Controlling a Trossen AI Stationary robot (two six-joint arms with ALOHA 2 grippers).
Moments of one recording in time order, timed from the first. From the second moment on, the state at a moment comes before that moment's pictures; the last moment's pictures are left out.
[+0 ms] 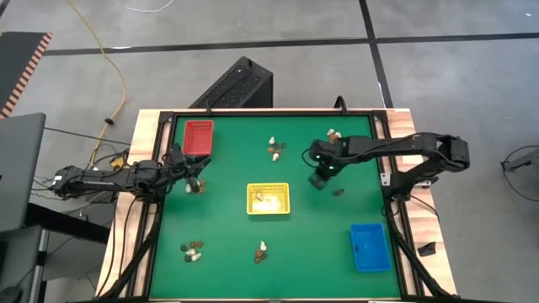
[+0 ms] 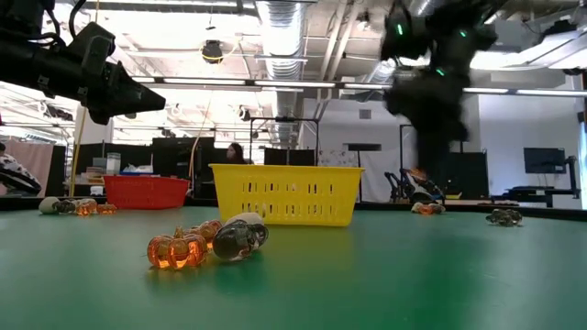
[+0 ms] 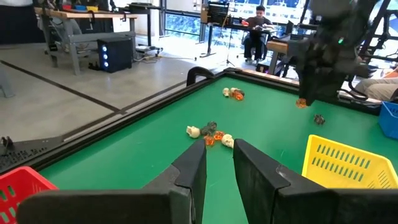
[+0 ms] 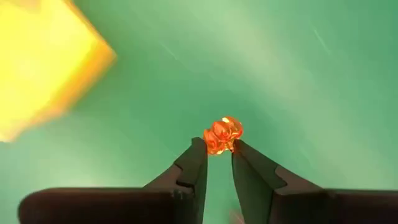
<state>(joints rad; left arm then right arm) 0.00 0.19 0.07 0.12 -0.54 -0.12 -0.20 1.37 0.91 -0.64 -0.05 0.53</state>
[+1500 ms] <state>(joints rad) 0.00 0.19 0.07 0.13 -0.58 0.03 -0.30 2.64 2.30 0.10 -0.16 0.25</state>
